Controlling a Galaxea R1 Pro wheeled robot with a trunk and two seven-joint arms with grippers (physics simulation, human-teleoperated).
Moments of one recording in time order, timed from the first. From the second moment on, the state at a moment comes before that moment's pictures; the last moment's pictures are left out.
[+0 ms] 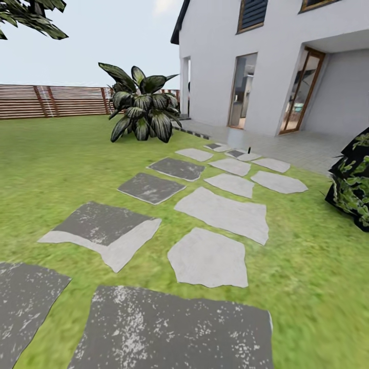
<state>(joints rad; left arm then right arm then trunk) -0.21 0.11 0.06 -0.26 0.05 -0.31 0.02 -0.15 -0.06 0.00 -0.24 -0.04 -0.75 -0.07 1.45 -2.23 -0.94</state>
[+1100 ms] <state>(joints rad) -0.21 0.11 0.06 -0.26 0.05 -0.31 0.02 -0.15 -0.06 0.00 -0.24 -0.04 -0.75 -0.07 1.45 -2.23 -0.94</state>
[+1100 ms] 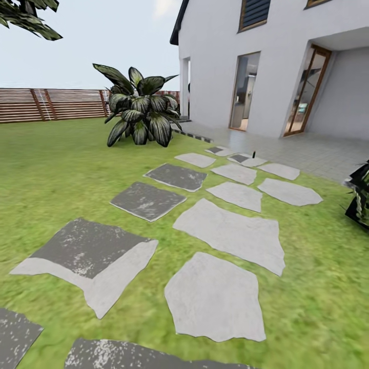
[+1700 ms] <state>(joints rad) -0.21 0.11 0.06 -0.26 0.05 -0.31 0.02 -0.15 -0.06 0.00 -0.24 -0.04 -0.75 -0.07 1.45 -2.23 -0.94</state>
